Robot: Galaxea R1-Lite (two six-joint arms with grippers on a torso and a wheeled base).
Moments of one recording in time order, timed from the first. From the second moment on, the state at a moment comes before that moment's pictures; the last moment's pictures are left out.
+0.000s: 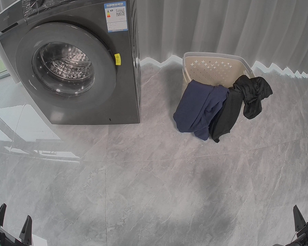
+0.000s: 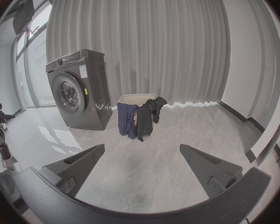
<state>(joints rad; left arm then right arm) 0.00 0.02 -0.02 0.00 0.02 -0.03 0.00 0.02 -0.02 0.00 0.00 0.01</state>
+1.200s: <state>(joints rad) 0.00 0.02 -0.02 0.00 0.02 -0.03 -0.01 0.02 -0.02 0.00 0.00 0.01</state>
